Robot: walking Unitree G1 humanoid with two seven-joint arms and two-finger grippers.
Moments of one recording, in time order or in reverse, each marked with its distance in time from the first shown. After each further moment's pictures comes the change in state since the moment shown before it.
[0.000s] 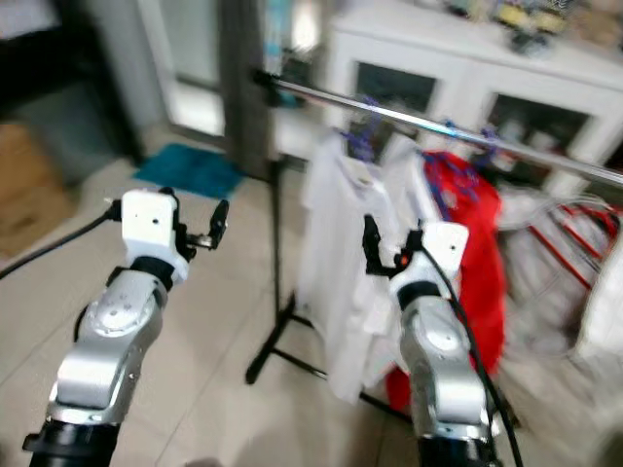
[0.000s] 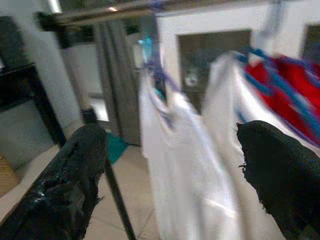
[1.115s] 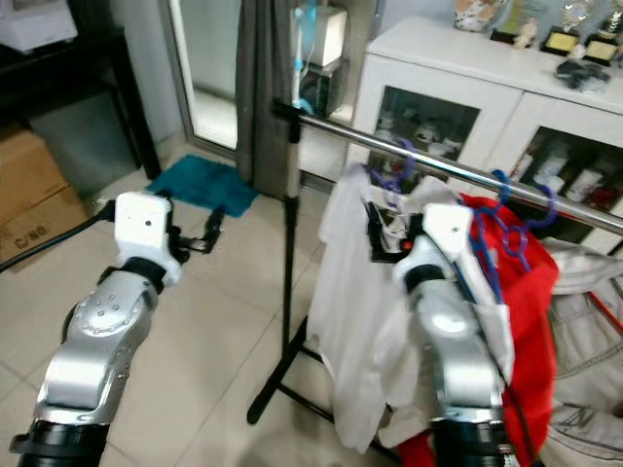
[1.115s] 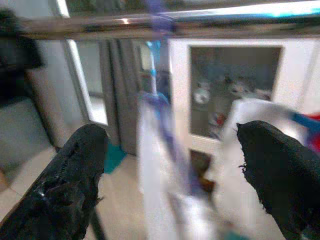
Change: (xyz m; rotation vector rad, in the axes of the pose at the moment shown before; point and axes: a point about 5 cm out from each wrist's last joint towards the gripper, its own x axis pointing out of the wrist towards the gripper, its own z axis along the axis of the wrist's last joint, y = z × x) left arm 0.000 -0.013 -0.001 -0.012 0.013 -0.138; right arm 0.008 -0.025 0.017 -0.049 0.032 0.001
